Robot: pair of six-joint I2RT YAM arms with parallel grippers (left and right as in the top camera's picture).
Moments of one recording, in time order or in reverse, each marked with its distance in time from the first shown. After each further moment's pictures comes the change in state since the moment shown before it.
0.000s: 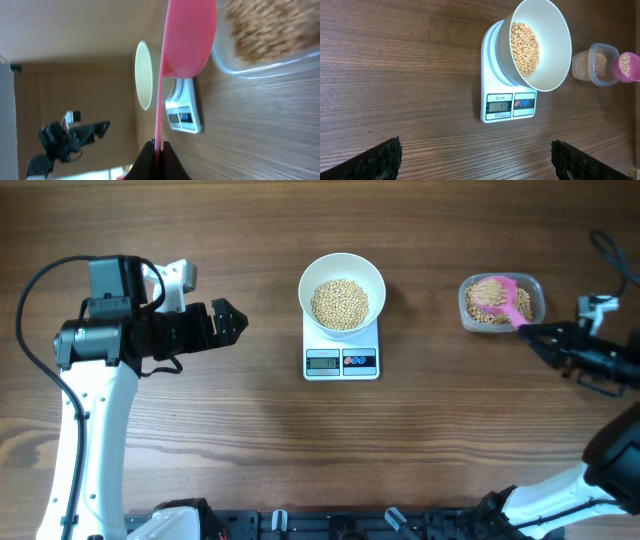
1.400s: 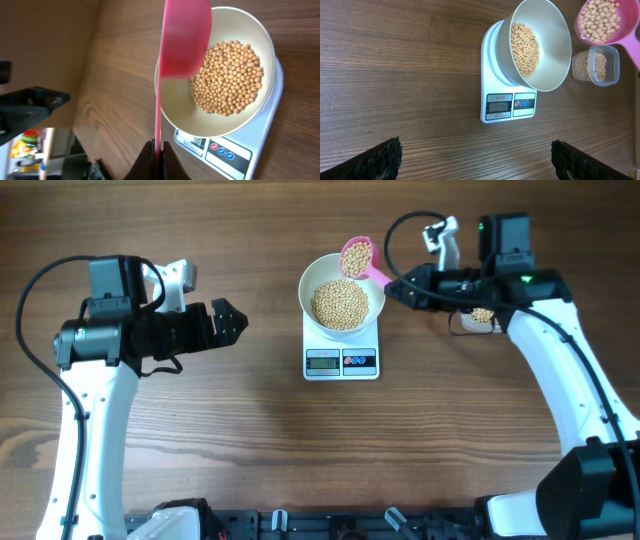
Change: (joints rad) left arm 0.000 0.000 0.000 0.000 0.000 0.000; right arm 0.806 -0.240 0.062 0.698 0.402 0.753
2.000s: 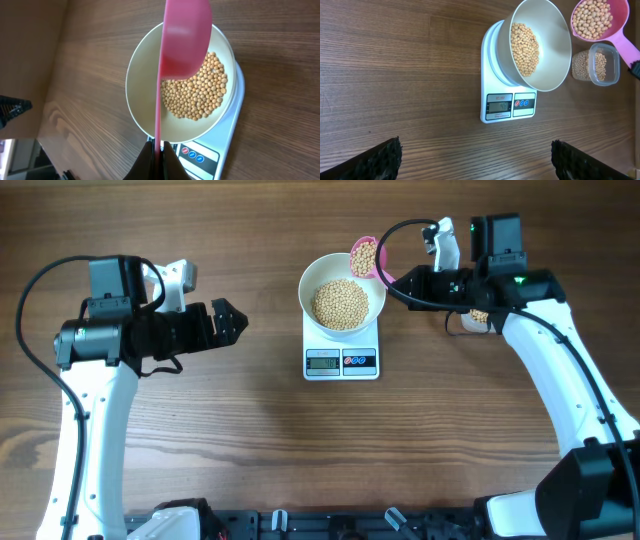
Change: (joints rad) left arm 0.000 0.000 0.000 0.000 0.000 0.000; right arm 0.021 0.000 0.000 0.004 0.151 -0.041
